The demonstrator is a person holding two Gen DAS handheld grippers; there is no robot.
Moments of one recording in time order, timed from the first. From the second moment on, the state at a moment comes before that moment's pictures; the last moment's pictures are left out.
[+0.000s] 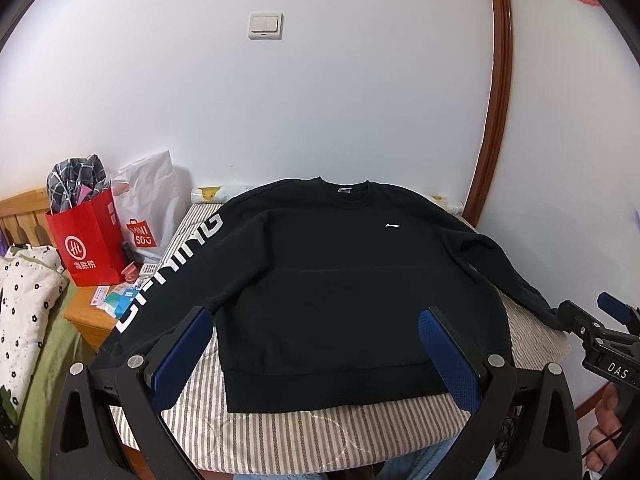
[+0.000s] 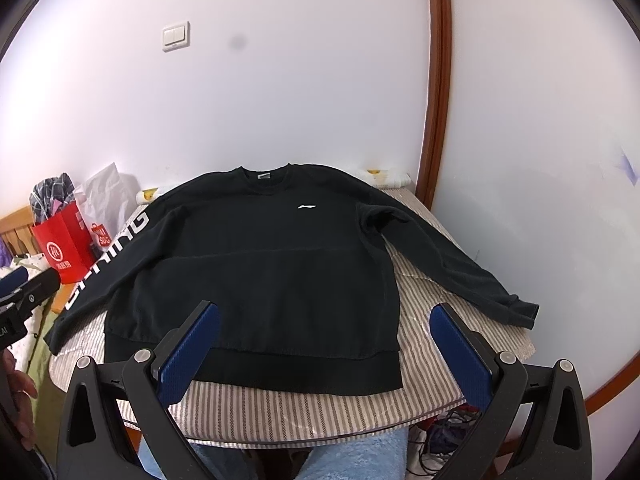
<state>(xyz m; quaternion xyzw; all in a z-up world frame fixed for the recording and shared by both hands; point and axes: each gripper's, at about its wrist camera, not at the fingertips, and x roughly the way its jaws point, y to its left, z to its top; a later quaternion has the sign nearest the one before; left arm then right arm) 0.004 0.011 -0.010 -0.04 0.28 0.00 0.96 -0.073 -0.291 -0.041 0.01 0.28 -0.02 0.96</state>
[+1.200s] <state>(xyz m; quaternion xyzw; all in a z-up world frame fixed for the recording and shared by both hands) 0.084 0.138 -0.145 -0.23 0.38 0.03 0.90 0.062 -0.254 -0.137 -0.03 0.38 0.00 0.92</state>
